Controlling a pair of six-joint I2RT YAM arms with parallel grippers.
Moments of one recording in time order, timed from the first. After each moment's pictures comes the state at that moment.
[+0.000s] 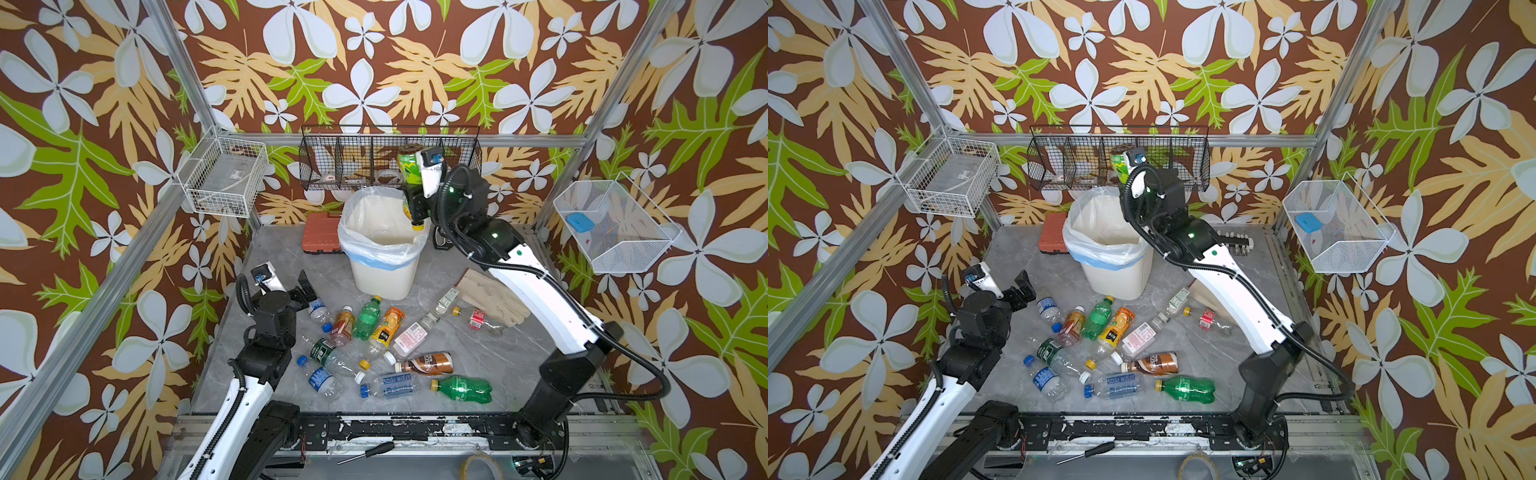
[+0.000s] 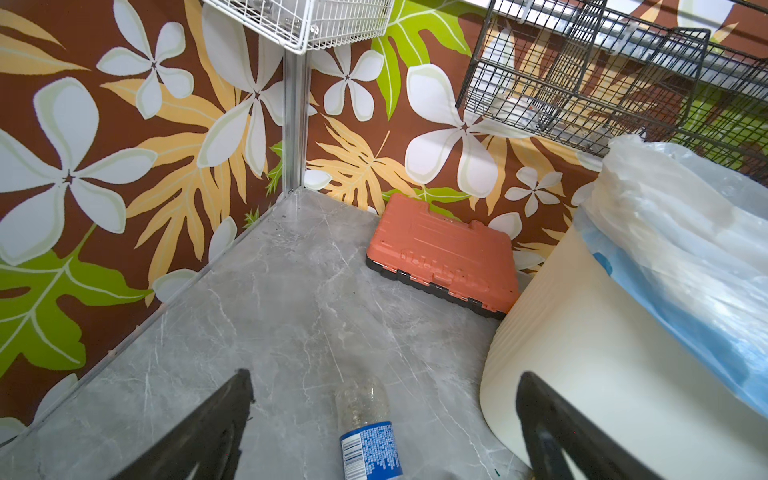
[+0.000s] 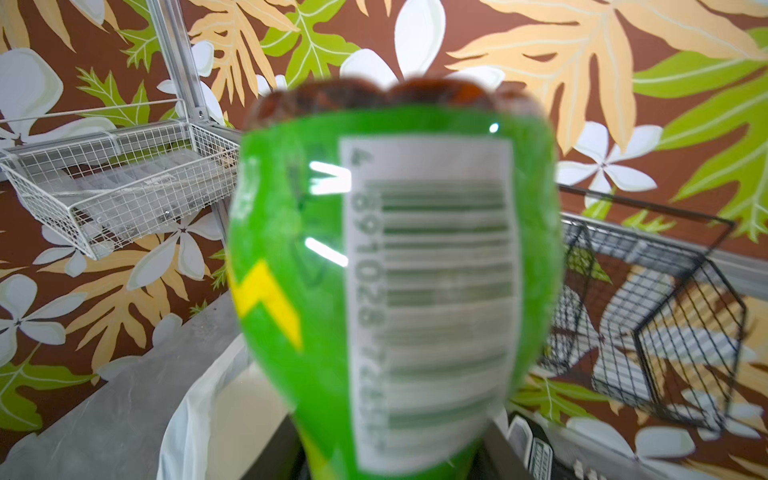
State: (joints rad) left arm -0.20 0.72 0.62 -0.14 -0.43 -0.38; right arm 0.66 1.81 2.11 -0.41 0.22 -0.03
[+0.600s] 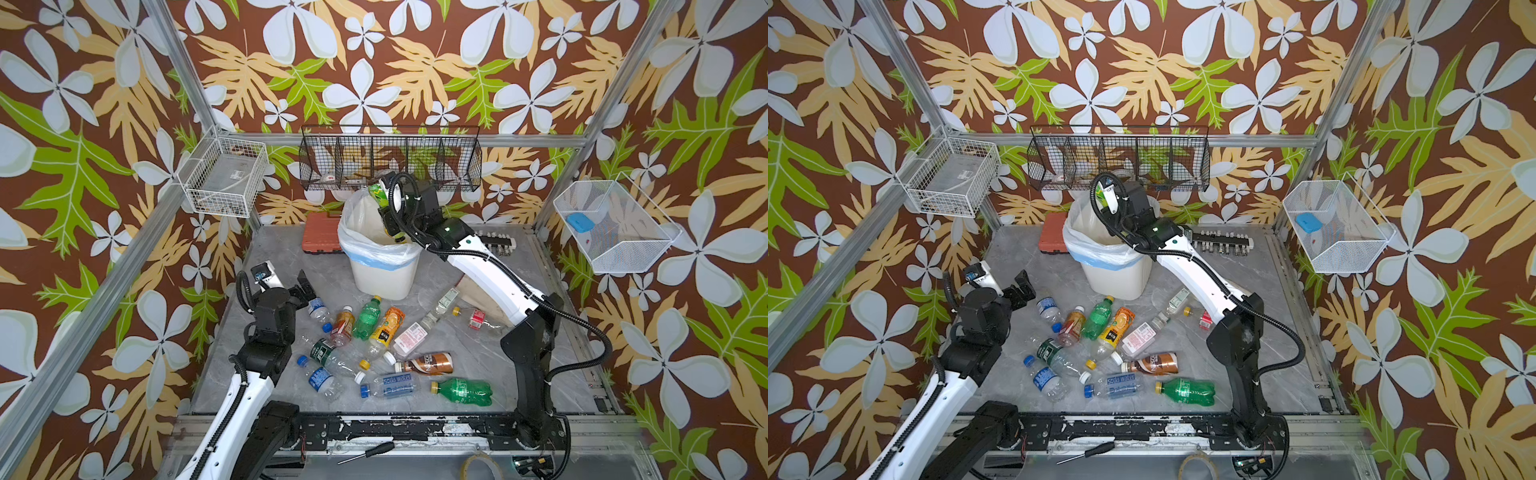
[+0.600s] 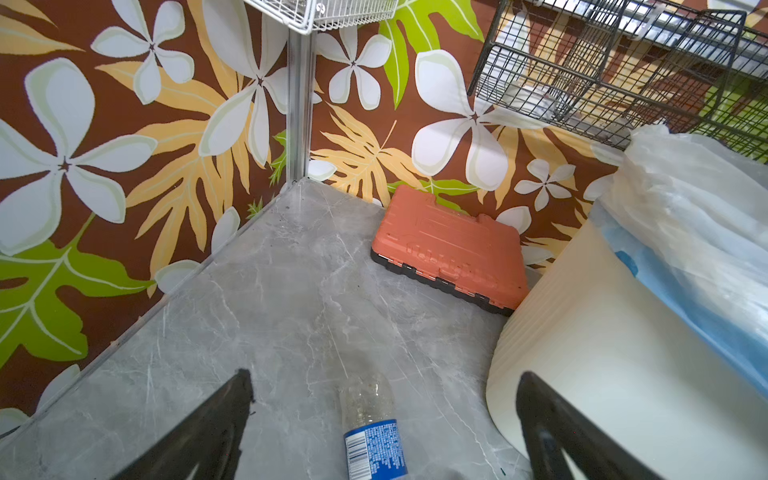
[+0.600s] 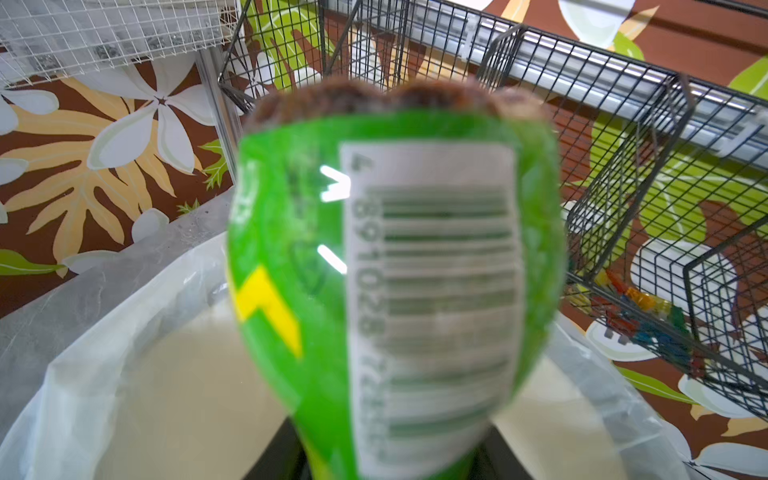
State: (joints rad) left arm -0.16 0.76 0.63 -0.14 -0.40 -0.39; right arm 0.66 2.04 2.17 -0.48 0.15 -0.10
